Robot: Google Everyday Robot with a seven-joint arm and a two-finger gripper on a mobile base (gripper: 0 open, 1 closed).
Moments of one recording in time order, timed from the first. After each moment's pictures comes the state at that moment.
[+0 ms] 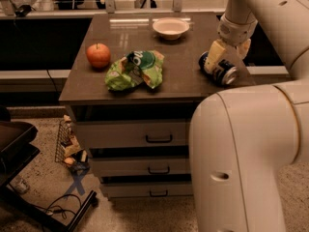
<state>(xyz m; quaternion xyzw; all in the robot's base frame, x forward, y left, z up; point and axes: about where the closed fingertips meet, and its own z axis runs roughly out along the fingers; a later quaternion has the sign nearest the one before) 0.695 -0.245 0.849 -0.23 0.97 -0.02 0.06</state>
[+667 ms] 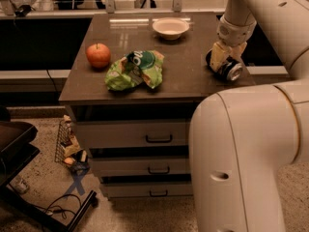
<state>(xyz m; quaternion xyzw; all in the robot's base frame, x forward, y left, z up) 0.699 -0.245 0.843 -0.23 0.97 -0.02 0.06</state>
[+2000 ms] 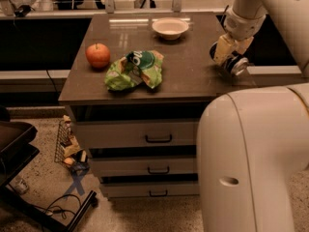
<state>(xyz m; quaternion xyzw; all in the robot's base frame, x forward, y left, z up) 0.697 -0.253 0.869 -0.22 0.97 -0.01 0.09</state>
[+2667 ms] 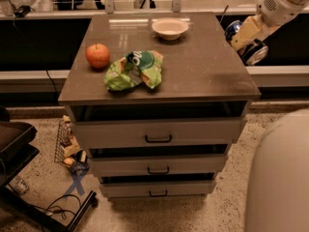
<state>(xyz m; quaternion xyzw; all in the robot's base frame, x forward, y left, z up) 0.659 -0.272 0.939 -0.23 0.95 0.05 0.20</state>
